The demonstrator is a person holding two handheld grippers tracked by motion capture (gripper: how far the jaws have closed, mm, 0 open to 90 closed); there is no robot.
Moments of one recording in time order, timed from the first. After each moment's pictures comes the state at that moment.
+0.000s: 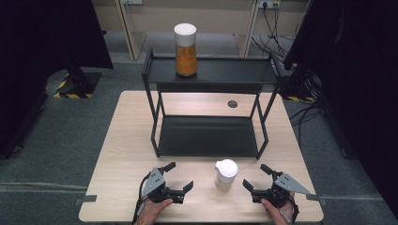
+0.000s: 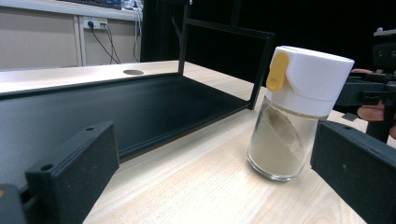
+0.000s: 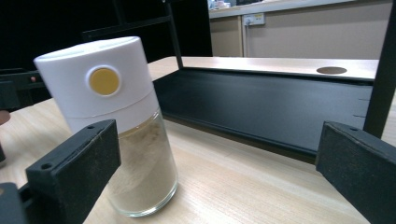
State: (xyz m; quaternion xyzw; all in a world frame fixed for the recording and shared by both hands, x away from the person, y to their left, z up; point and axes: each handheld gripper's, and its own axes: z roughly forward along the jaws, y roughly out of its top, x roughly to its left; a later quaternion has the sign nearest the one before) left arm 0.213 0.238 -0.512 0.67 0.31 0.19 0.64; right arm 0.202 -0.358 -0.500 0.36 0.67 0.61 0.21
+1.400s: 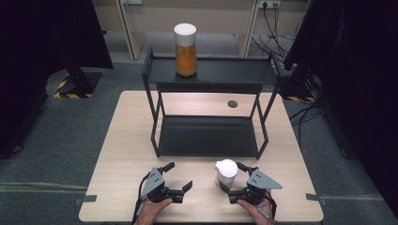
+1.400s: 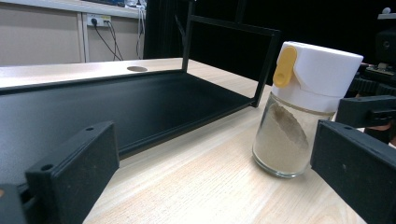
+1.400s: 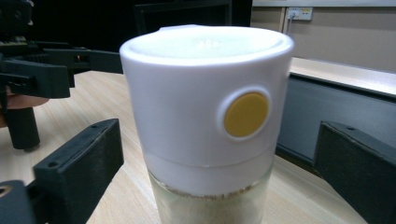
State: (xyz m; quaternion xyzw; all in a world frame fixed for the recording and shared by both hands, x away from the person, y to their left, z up) left arm 0.213 0.239 -0.514 0.67 0.32 0.19 0.64; right arm 0.226 -0.300 -0.486 0.28 0.73 0.59 0.20
